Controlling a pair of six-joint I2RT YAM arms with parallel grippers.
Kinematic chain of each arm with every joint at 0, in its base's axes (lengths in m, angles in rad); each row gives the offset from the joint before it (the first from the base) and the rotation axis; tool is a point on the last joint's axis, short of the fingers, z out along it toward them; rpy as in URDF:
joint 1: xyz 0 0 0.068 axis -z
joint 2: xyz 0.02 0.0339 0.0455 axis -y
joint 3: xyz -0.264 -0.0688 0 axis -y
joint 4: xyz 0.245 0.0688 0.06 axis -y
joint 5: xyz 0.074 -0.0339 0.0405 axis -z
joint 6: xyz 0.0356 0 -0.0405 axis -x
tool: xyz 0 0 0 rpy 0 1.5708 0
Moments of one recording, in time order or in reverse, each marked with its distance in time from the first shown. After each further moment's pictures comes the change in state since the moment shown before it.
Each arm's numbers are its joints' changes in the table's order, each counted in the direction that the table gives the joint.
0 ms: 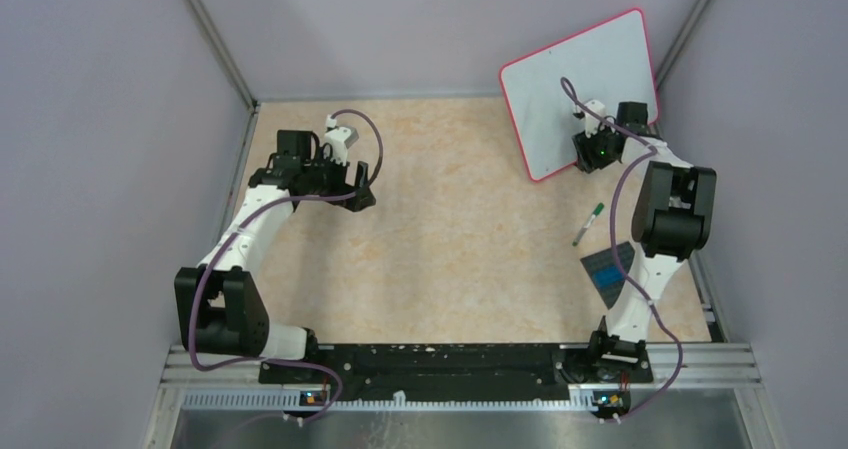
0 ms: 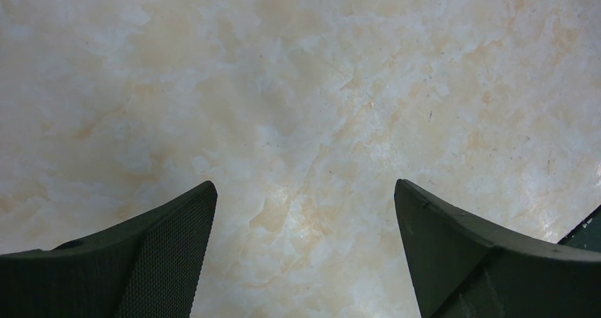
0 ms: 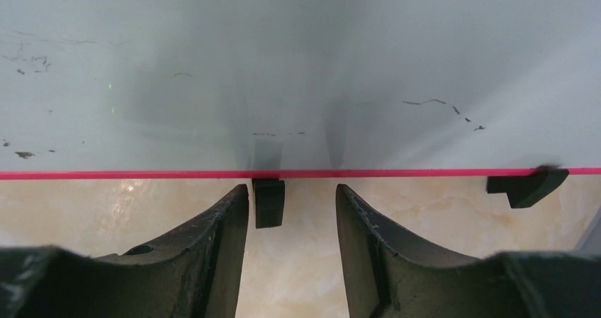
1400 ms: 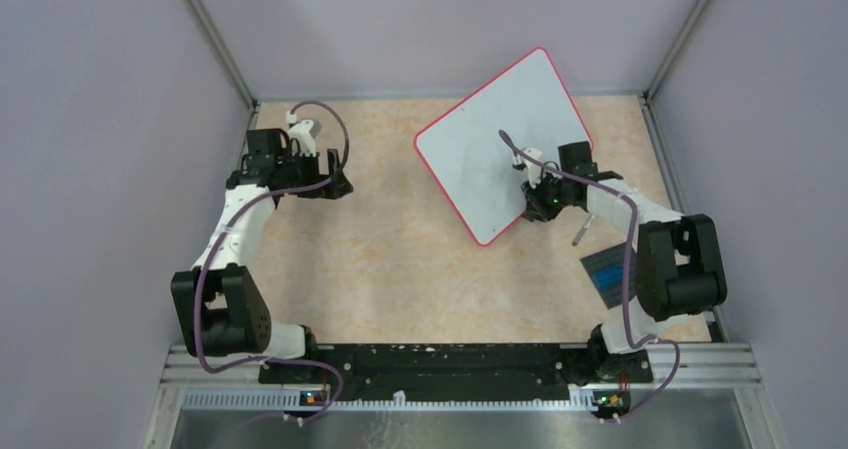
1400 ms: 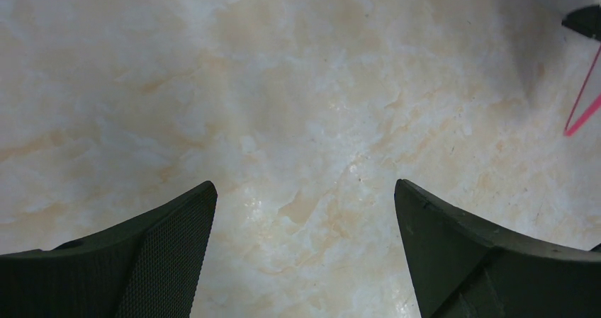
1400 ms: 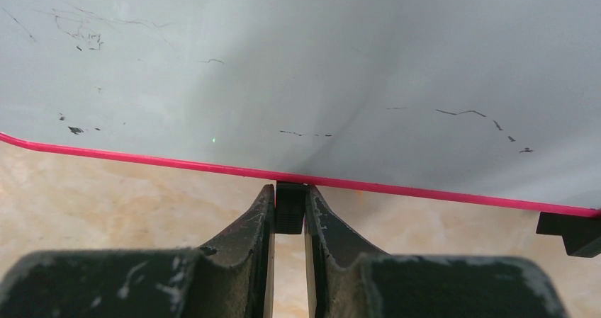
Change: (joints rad) left arm -0.140 -0.003 0.005 0.019 -0.006 0.120; right arm -0.324 0.407 -0.438 -0.093 -0.109 -0.064
